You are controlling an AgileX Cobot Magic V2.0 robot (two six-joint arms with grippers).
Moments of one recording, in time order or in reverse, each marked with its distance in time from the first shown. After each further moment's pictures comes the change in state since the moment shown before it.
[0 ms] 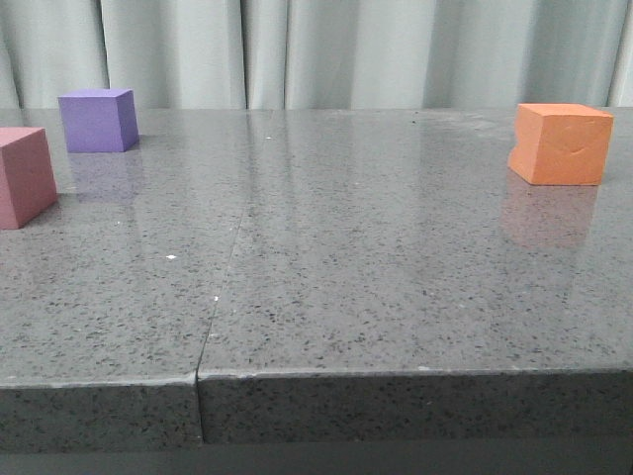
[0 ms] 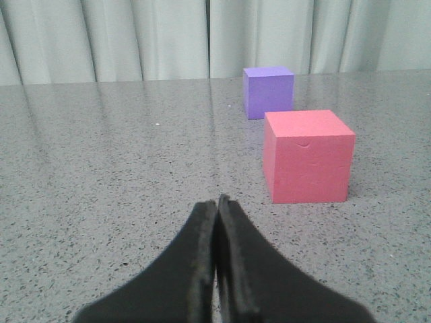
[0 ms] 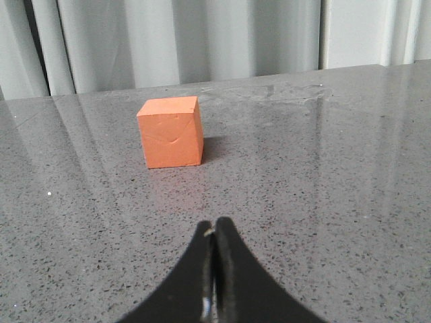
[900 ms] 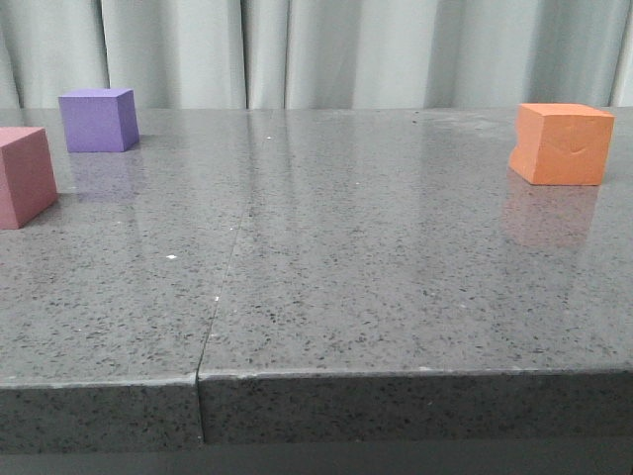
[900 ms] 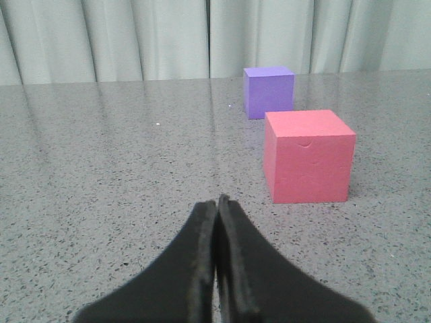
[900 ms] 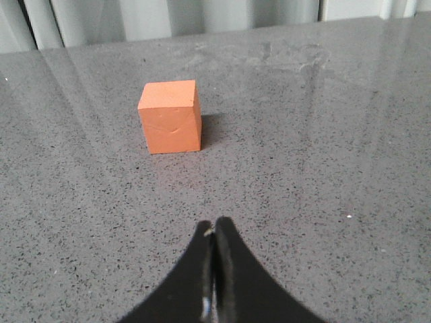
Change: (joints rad) left arm 0.000 0.000 0.000 0.000 0.000 0.000; right arm 0.000 0.286 -0.432 0.000 0.408 0.000
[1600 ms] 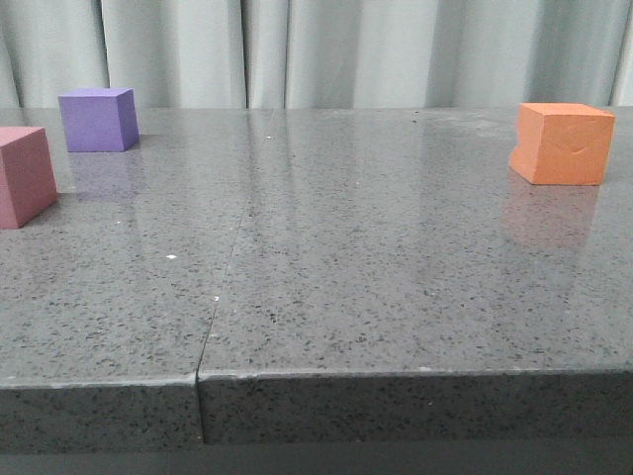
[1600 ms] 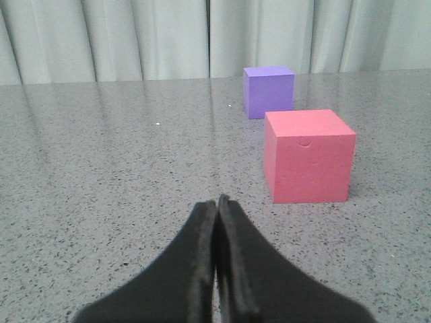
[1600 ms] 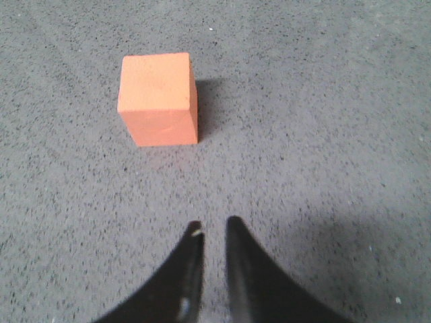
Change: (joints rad) left arm 0.000 0.000 0.000 0.000 0.000 0.000; right arm 0.000 0.712 -0.569 0.005 0.249 -0.005
